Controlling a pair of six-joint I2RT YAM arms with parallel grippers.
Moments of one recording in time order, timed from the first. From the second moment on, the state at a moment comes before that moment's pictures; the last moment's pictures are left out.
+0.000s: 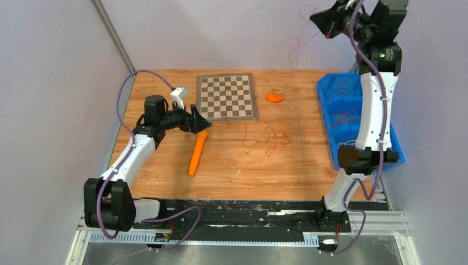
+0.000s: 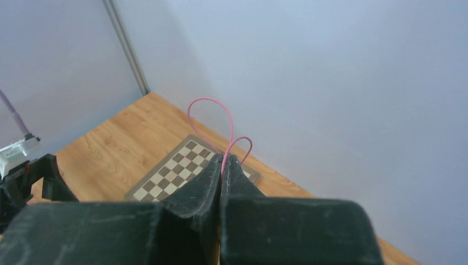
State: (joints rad) left arm -0.11 1.25 0.86 -0.11 0.75 -0.21; right arm -0.02 1.85 2.52 -0.62 -0.73 0.04
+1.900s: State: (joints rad) left arm -0.11 1.40 0.99 -0.19 0.77 -0.13; right arm -0.51 2.14 2.17 -0.29 -0.85 -0.16
